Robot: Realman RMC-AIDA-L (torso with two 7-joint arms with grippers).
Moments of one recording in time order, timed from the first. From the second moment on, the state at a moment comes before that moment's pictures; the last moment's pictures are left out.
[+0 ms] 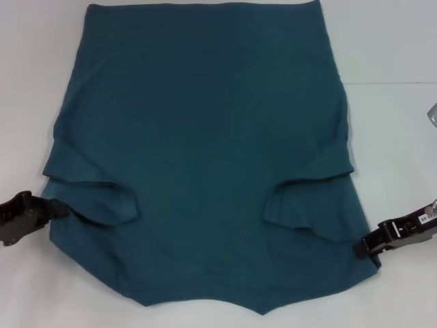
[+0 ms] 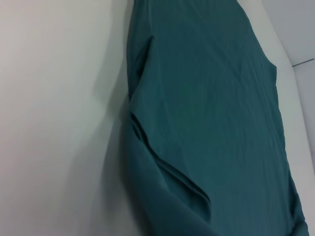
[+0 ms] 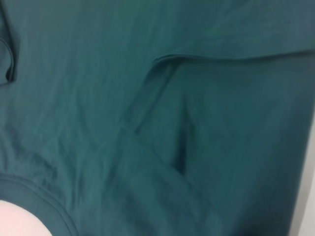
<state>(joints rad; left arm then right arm) -0.42 -2.01 0.47 0.71 2.23 1.43 -2.47 0.75 1.95 -0.80 -0.60 -2.58 -1.50 2.43</state>
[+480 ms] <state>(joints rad) -0.43 -2.01 0.46 0.71 2.23 1.43 -2.47 0.78 1.98 -0.81 -0.60 -2.58 -1.50 2.43</state>
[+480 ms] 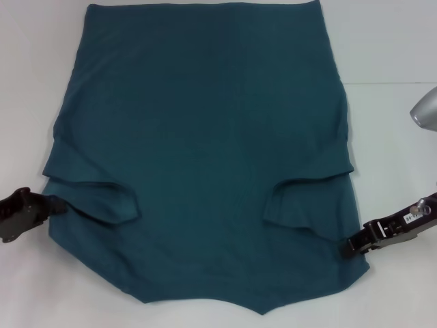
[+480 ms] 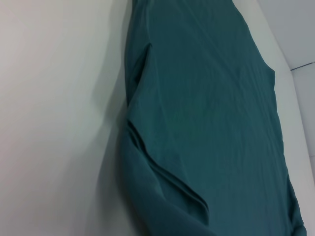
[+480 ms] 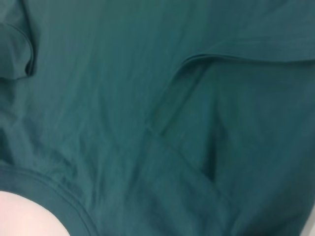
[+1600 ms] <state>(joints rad) -0.42 -2.00 0.46 0.72 2.23 1.47 -2.44 0.74 1.97 -0.81 -0.68 -2.57 -1.59 2.41</state>
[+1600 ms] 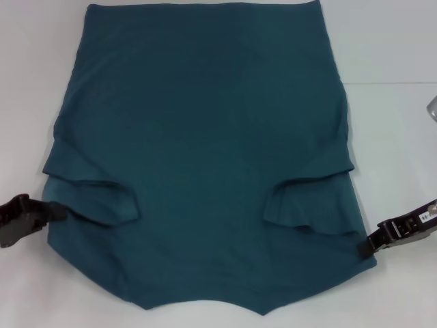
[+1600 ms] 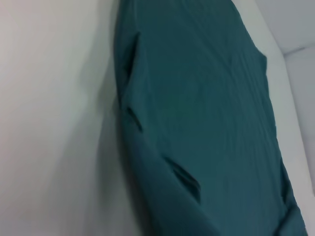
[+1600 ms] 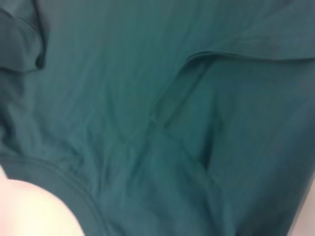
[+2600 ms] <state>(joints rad) -0.28 -2.01 0.47 0.86 2.33 1.78 -2.40 0.64 1.96 -0.76 -0.70 -2.55 -1.79 2.32</state>
